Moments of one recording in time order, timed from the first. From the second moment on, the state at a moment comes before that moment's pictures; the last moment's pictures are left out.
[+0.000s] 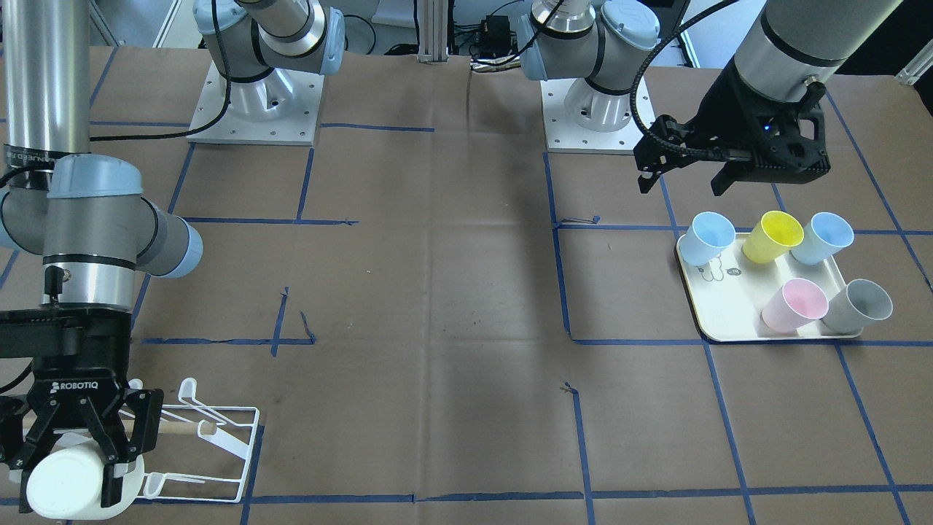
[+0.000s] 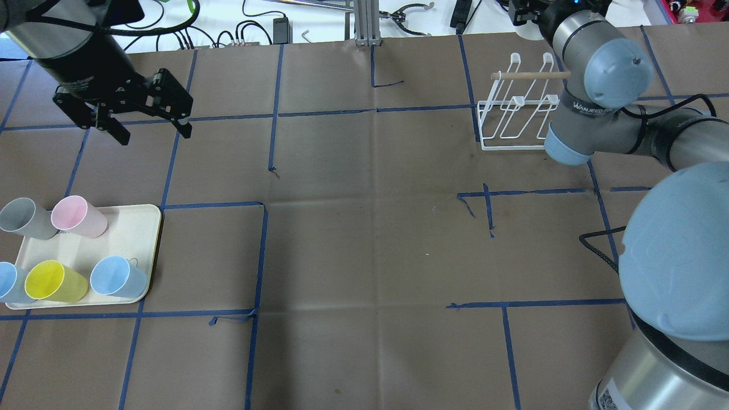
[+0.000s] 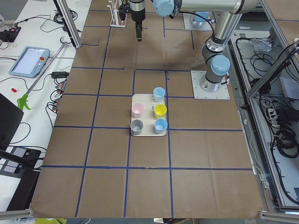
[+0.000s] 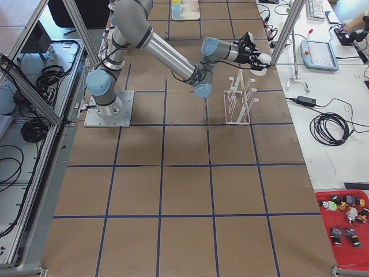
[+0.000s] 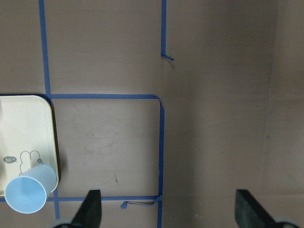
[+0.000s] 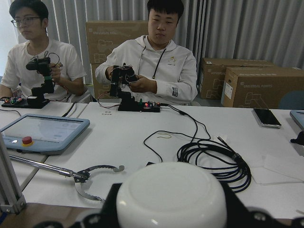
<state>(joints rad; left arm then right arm) -1.39 -1.55 -1.56 -1.67 1.52 0.16 1.41 -1.02 1.75 -3.55 -1.37 -0.09</state>
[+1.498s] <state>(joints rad) -1.06 -1.50 -2.19 -1.09 1.63 0.48 1.44 -0.94 1.78 -3.63 -1.37 -0.10</state>
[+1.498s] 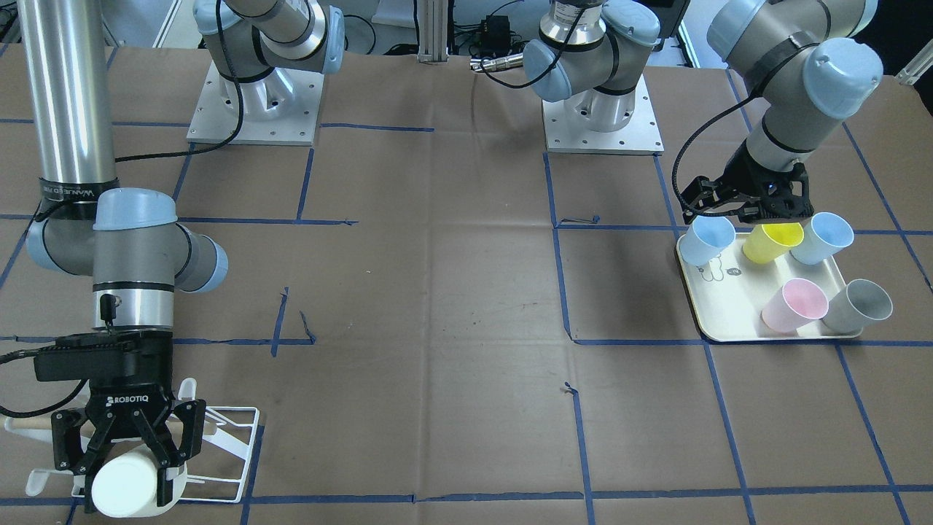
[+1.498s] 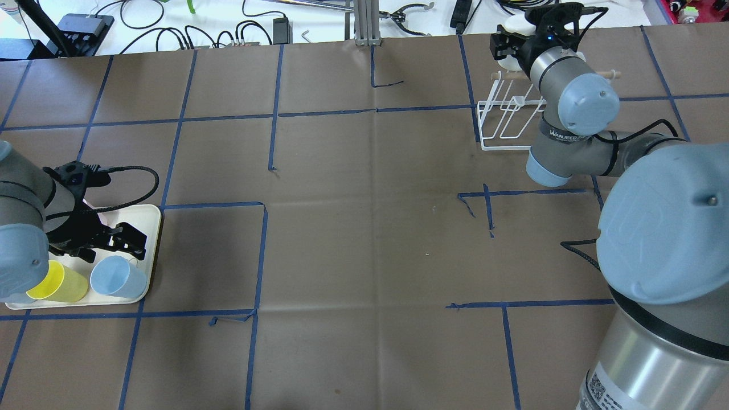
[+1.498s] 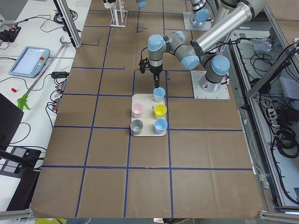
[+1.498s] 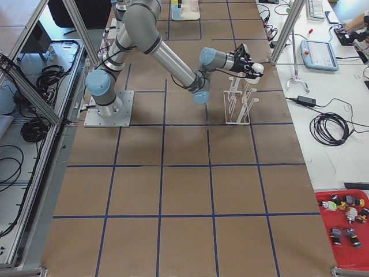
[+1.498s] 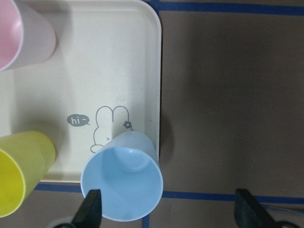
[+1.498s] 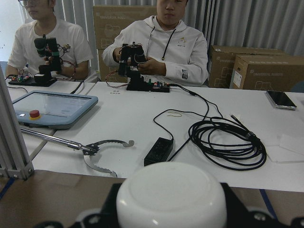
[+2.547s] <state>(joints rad) -1.02 -1.60 -2.23 -1.00 1.68 0.52 1.46 -1.08 1.81 -3.58 -1.37 -0.10</state>
